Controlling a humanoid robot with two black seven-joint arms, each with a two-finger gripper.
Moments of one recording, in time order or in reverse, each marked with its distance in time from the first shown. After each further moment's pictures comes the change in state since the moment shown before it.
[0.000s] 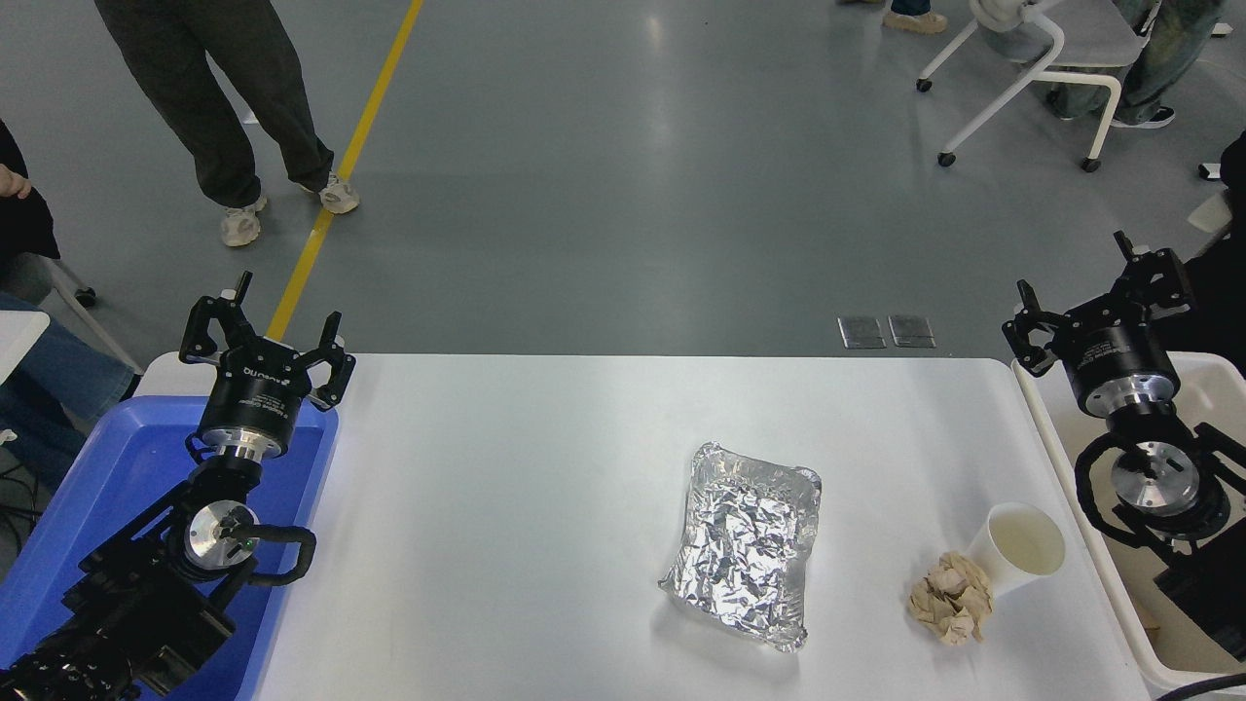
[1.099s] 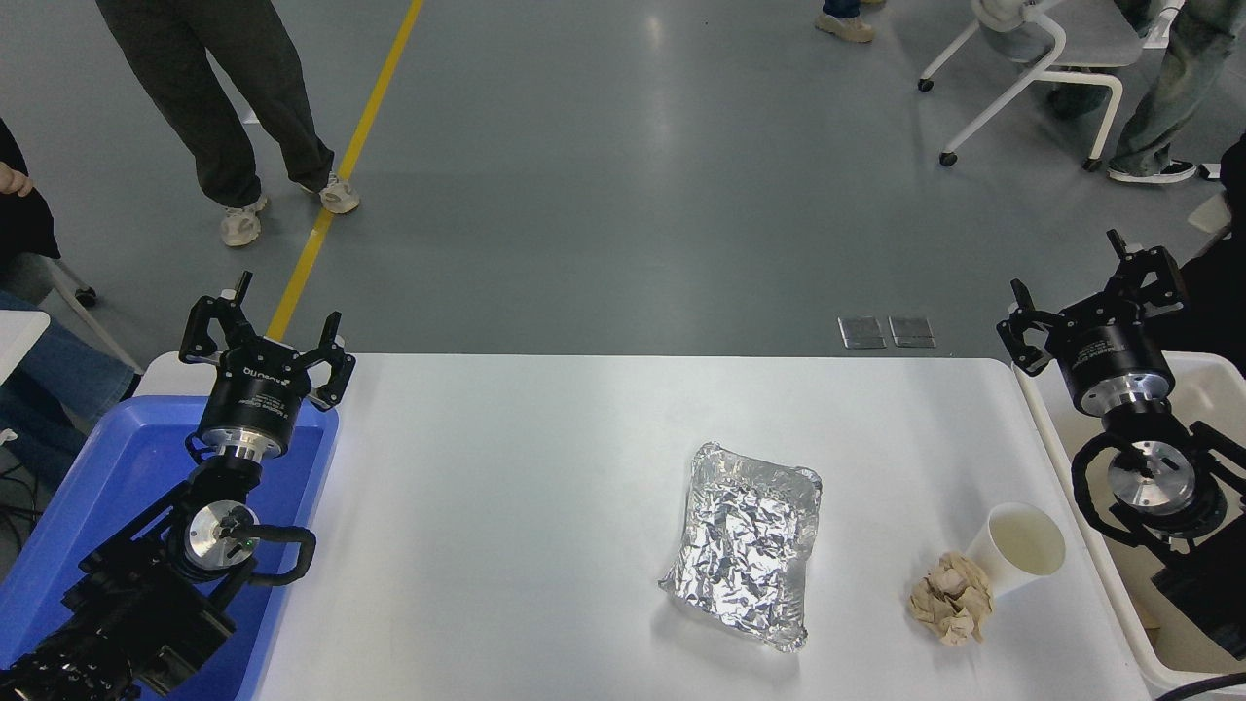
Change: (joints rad) left arm 0.000 0.000 0.000 0.000 0.000 0.000 0.000; right arm 0.023 0.002 -0.031 -0.003 -0.012 0.004 0.000
